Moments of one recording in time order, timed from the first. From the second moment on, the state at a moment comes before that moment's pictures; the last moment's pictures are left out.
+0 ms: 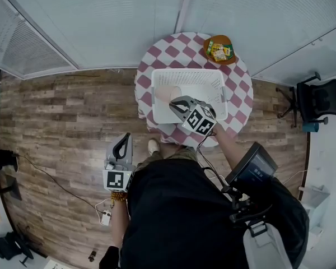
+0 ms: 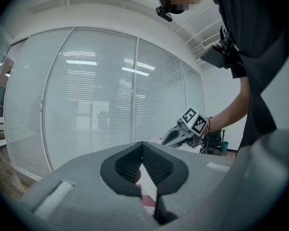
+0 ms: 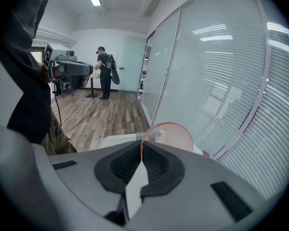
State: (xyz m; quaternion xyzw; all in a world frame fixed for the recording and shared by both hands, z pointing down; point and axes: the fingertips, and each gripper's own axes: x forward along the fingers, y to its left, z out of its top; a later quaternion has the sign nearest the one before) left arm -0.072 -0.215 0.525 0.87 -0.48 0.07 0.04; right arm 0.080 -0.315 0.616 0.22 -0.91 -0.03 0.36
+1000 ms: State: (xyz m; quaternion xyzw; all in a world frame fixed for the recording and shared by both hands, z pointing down) left arm -0.048 -0.222 0.511 0.89 -0.46 0.06 0.03; right arm 0.033 -0.270 0.515 0.26 -0.95 -0.04 0.15
